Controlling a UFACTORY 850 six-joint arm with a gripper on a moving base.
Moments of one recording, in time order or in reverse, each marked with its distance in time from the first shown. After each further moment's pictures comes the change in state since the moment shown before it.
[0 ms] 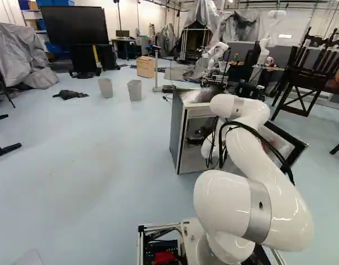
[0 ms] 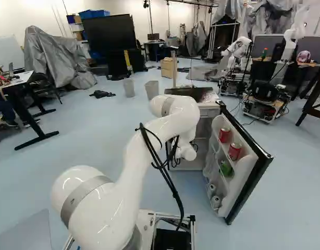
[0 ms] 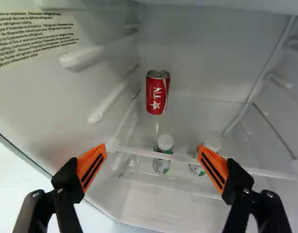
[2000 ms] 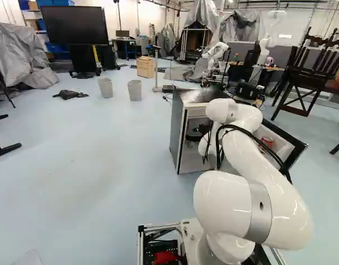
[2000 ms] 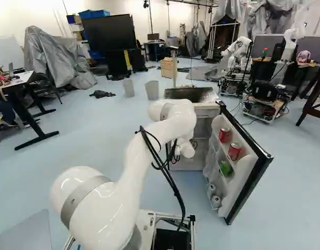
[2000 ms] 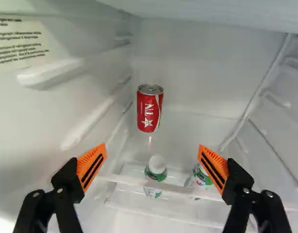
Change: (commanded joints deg) arm 2.0 -4.7 -9.1 3.8 0.8 0.0
